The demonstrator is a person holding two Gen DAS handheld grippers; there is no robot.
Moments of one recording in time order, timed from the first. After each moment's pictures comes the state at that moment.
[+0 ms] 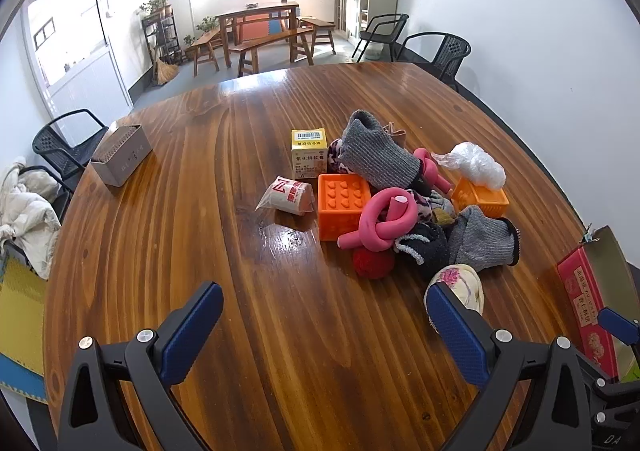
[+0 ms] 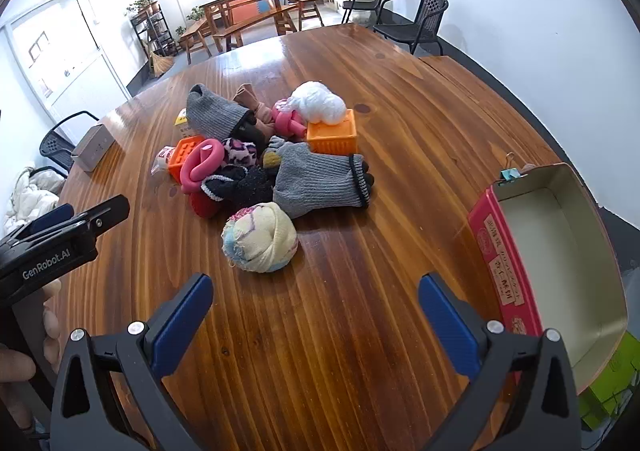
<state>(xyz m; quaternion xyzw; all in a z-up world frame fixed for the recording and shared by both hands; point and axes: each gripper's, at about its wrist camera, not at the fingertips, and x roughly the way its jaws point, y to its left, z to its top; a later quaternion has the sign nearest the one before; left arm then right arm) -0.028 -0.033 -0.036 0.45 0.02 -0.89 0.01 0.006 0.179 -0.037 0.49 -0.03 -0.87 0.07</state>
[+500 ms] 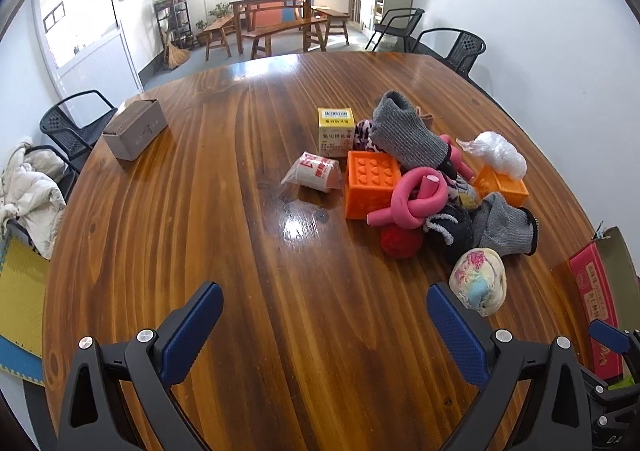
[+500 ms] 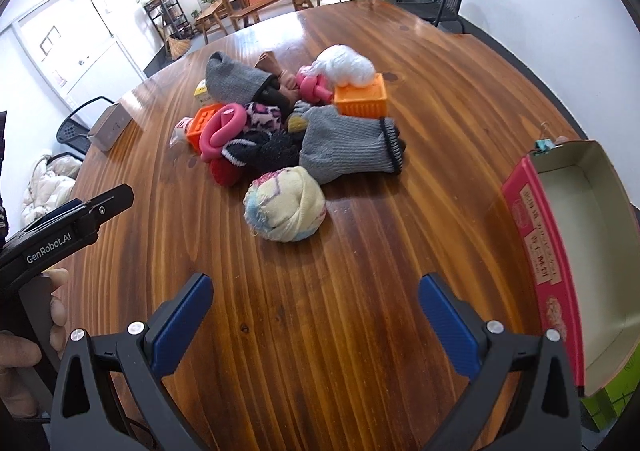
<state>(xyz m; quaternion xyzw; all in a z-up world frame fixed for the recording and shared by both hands) -0.018 -0.056 -0.050 0.46 0.04 -0.88 0.03 0.008 0.170 -0.058 0.52 -0.04 -0.85 0.11</state>
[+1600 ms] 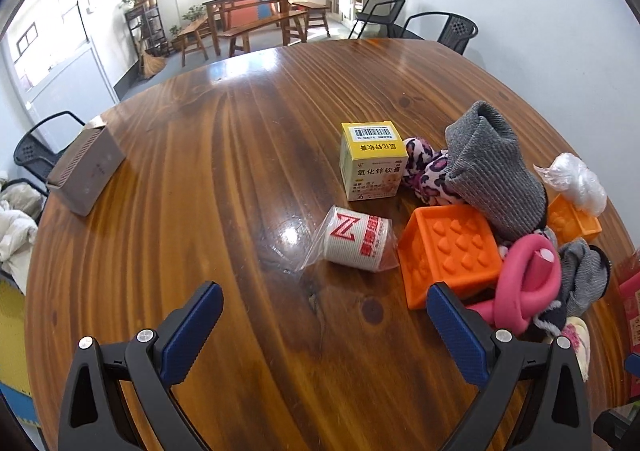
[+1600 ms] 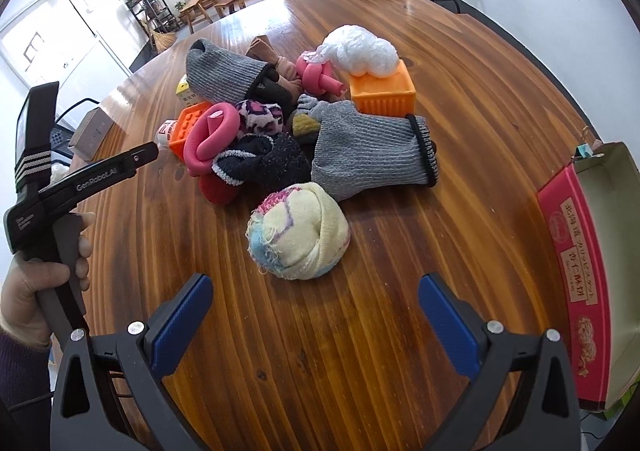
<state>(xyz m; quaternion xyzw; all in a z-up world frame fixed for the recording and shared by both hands) -0.147 -0.098 -0.108 0.48 0.00 -0.88 0.00 -0.037 0.143 -0.081 0.55 -0.06 -0.83 0.09</state>
